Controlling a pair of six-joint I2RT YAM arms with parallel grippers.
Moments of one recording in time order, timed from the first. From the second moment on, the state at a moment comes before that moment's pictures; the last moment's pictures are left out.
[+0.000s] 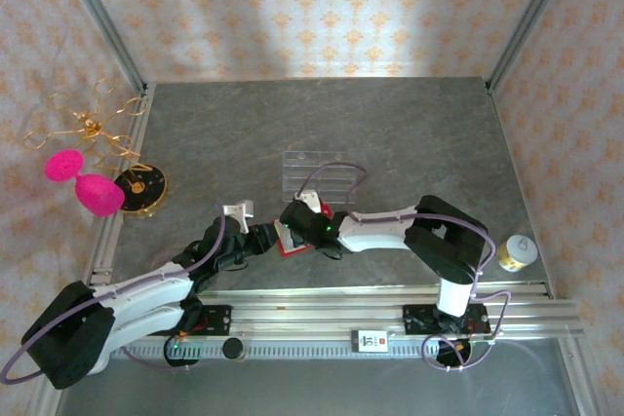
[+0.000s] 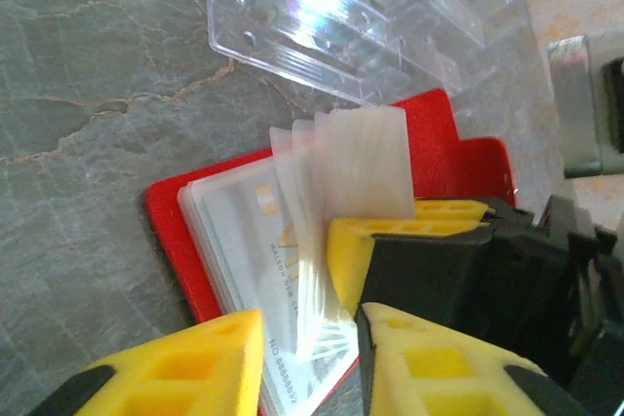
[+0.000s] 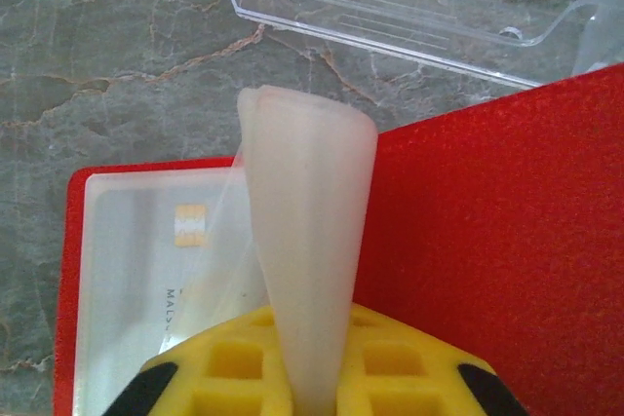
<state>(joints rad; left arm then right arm) -0.61 0.96 0.12 0.31 0.11 -0.90 1.09 1.80 0.97 -0.17 0.30 0.74</state>
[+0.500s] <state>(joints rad) -0.62 1.23 0.17 0.49 0.18 -0.91 1.08 1.77 0.89 -0.07 0.27 0.76</state>
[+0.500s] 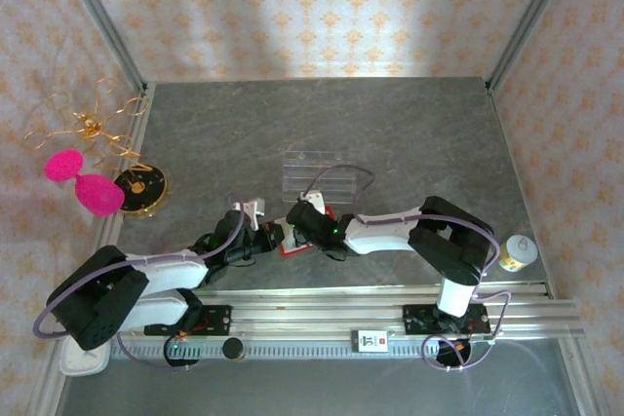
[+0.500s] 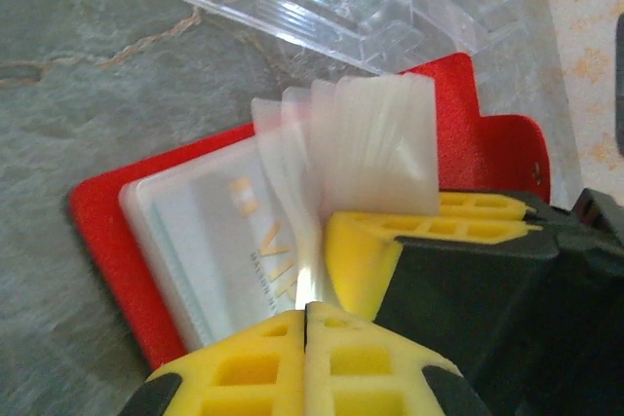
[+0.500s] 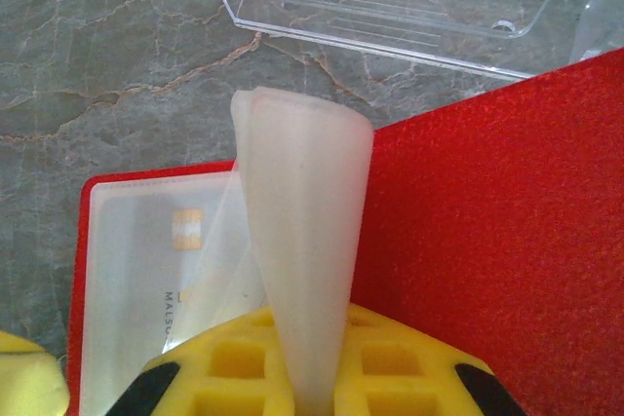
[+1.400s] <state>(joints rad) -0.71 1.48 0.42 0.37 0.21 -0.85 1.08 1.37 0.65 -0.04 0.28 0.85</state>
